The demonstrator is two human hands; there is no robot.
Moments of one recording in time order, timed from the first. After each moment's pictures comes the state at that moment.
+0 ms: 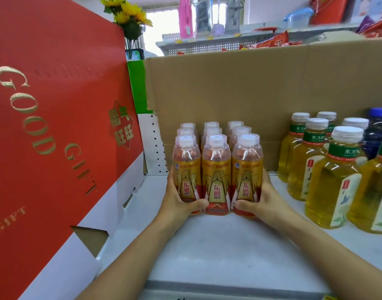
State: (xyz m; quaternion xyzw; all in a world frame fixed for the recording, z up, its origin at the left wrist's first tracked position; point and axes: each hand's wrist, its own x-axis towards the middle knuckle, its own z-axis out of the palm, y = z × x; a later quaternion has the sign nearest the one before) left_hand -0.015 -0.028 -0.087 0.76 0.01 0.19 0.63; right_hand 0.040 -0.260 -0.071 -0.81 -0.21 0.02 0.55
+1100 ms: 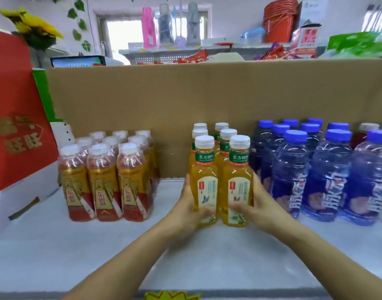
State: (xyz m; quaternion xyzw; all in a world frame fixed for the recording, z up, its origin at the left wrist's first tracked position) left_hand 0.034 -0.296 -0.067 0.83 -0.10 0.05 0.55; right_hand 0.067 -0.507 -0.055 -0.80 -0.22 0.02 0.56
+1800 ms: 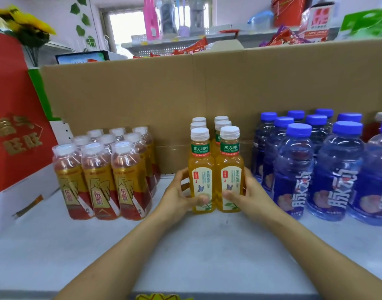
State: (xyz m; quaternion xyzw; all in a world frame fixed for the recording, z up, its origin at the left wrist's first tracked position) left_hand 0.063 -0.281 -0.070 0.78 0.01 0.08 0.62; right_hand 0.096 -0.487 -0.059 -0.79 -0.17 0.03 0.58
